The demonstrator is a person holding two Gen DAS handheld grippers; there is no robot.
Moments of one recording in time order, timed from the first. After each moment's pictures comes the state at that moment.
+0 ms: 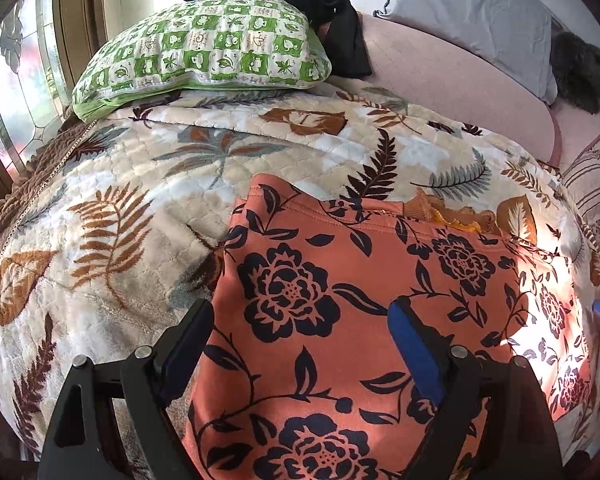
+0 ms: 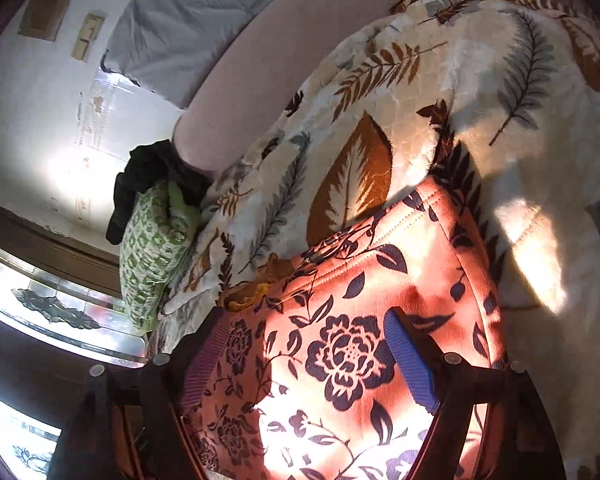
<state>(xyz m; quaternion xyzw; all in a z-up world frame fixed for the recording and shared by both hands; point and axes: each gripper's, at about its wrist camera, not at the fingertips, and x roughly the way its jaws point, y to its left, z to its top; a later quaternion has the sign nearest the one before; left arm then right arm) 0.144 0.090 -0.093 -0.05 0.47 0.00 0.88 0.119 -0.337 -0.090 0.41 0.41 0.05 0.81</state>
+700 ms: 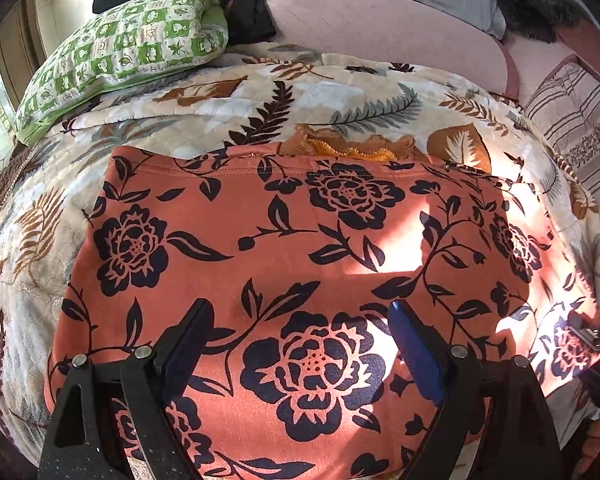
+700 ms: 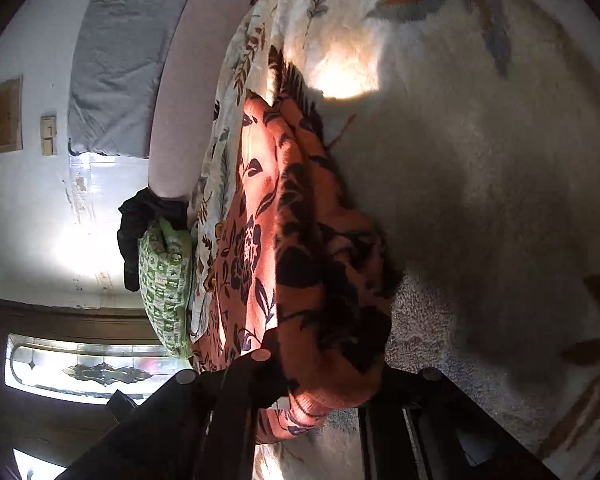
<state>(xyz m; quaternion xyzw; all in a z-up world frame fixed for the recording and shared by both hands) 0.130 -0.019 -0.119 0.02 0.50 -0.06 0.86 0.019 -0.353 -0.172 0.54 0.39 0.01 0.74</state>
